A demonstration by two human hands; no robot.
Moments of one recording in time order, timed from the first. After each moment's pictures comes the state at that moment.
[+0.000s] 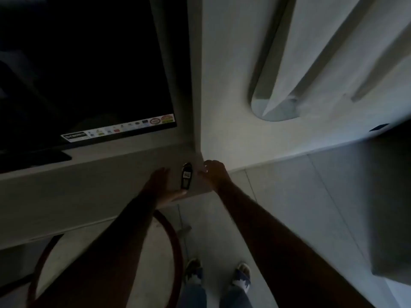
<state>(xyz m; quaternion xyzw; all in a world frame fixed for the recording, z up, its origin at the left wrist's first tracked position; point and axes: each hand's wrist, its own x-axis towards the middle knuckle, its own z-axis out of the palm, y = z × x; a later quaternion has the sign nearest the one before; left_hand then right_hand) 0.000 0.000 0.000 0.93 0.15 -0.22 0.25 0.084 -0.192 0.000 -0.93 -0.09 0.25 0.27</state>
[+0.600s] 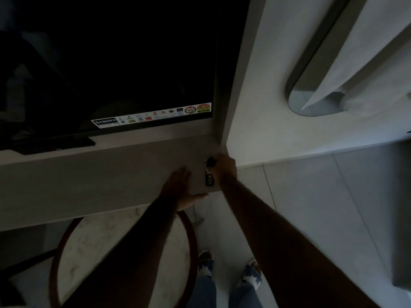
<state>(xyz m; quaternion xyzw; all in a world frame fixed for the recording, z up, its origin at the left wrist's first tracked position) -0.021 0.010 -0.033 0.94 0.13 -0.24 0.20 0.084 -0.128 -0.028 -0.90 0.08 0.25 0.35</state>
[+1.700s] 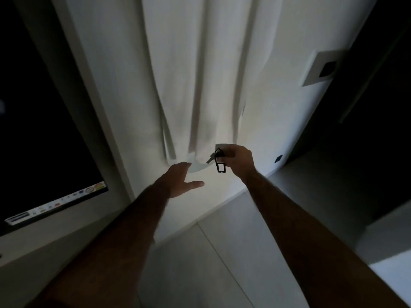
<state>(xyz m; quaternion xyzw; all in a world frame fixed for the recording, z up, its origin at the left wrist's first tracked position) 0.078 -0.232 0.229 0.95 -0.19 -0.11 0.24 0.068 -0.465 0.274 -0.86 0.06 -0.09 0.51</state>
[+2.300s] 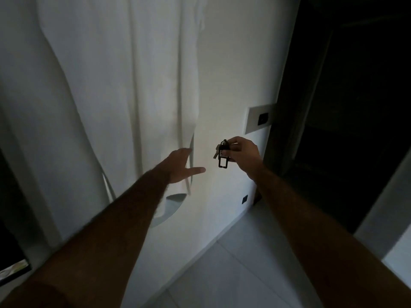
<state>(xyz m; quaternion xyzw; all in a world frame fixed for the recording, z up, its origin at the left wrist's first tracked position) 0.128 -0.425 0.410 0.91 -0.32 0.04 0.25 0.043 -0.655 0.441 -0.77 0.04 -0.22 0.60</state>
